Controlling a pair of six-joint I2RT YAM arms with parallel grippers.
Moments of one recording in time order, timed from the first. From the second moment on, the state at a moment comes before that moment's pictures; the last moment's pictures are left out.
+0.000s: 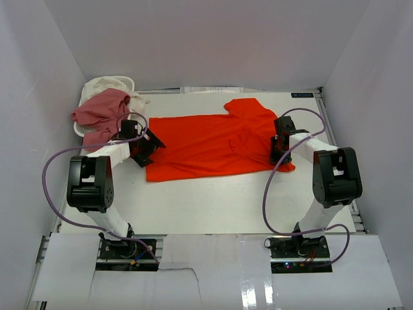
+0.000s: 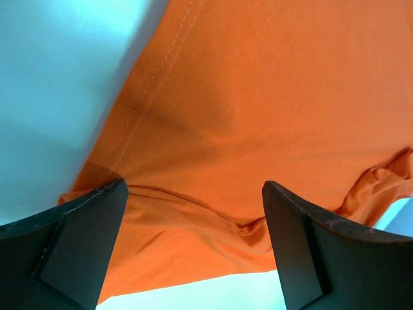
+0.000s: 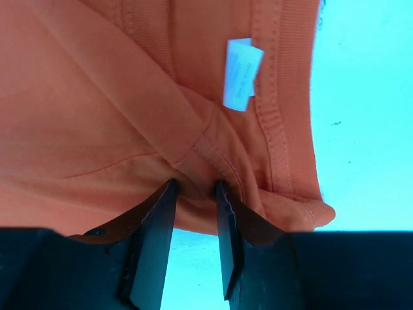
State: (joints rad) left arm -0.03 1.73 1.00 -0.23 0.21 -0.82; right arm 0.18 1.75 1.06 -0.51 0.10 0.22
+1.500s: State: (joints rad) left arm 0.04 1.81 1.46 -0.54 0.28 -0.60; right arm 0.18 1.80 1.53 -0.67 0.12 0.21
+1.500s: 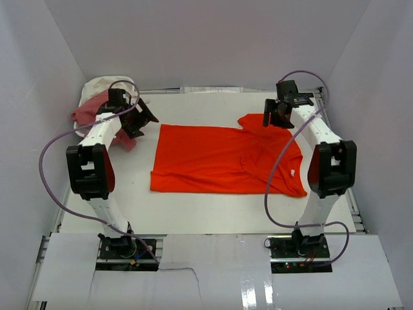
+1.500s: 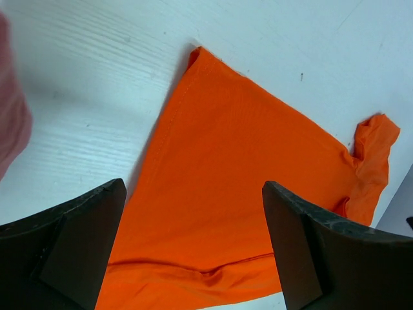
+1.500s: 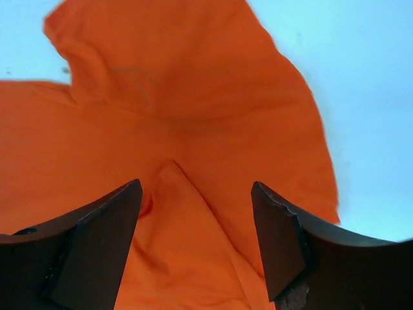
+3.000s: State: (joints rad) left arm -0.05 2.22 1.79 -0.53 0.34 -0.59; right arm 0.08 2.47 2.11 -0.48 -0.25 0.20
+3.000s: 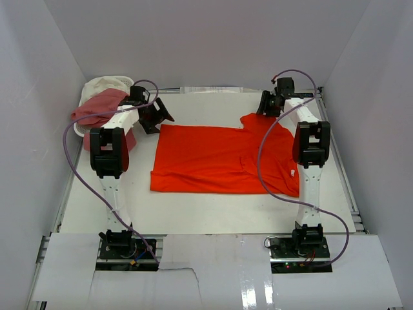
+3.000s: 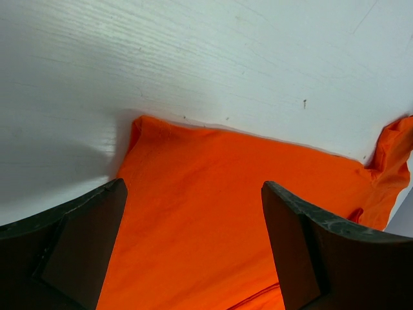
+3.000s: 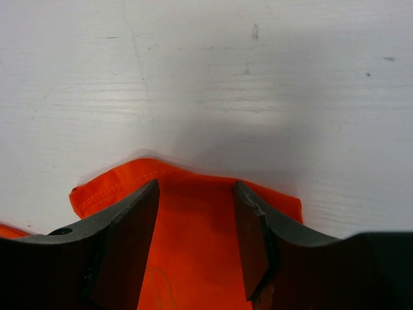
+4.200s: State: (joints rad) left arm -0.05 2.22 1.75 -0.53 0.33 -0.58; right arm -0.06 2.44 2.06 -0.52 -0.38 0.20
